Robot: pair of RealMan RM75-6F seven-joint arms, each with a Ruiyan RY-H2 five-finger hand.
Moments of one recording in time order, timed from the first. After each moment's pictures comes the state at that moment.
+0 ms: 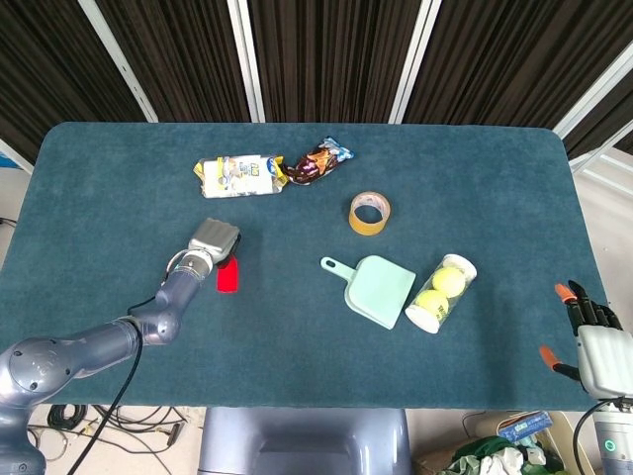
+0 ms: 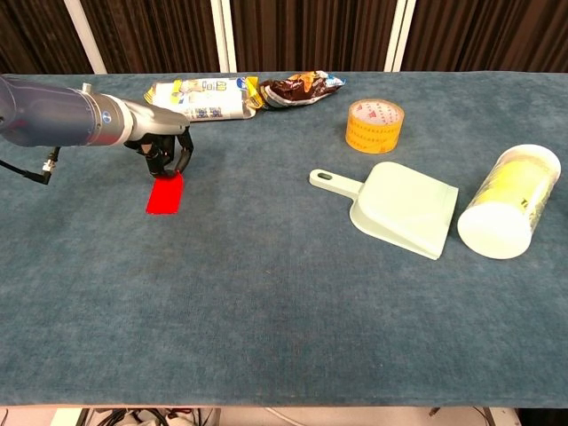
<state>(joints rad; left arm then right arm) -1.20 -1.64 0.04 -1.01 0.43 0.54 0.57 0.06 -1.11 0.09 -1.65 -1.41 1.47 -0.10</state>
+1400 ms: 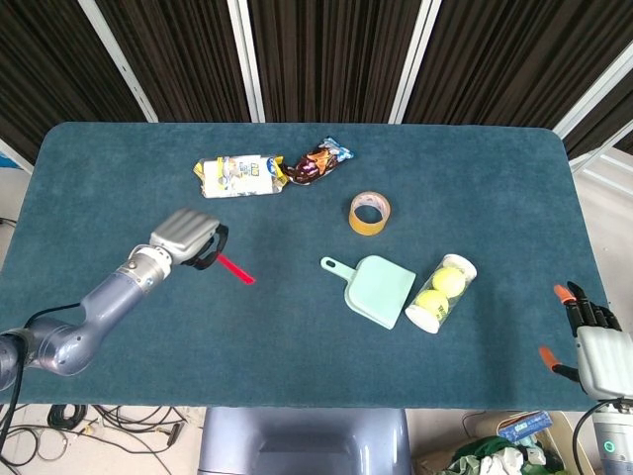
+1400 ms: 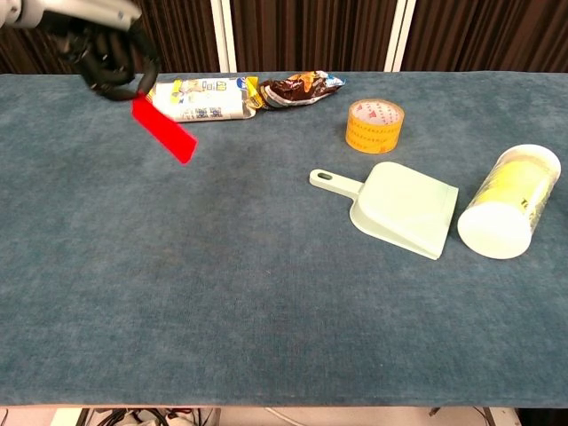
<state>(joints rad) -1.12 -1.06 -0.09 -1.69 0.78 0.61 0.27 0.06 -1.11 0.09 -1.66 -1.41 1.47 -0.11</state>
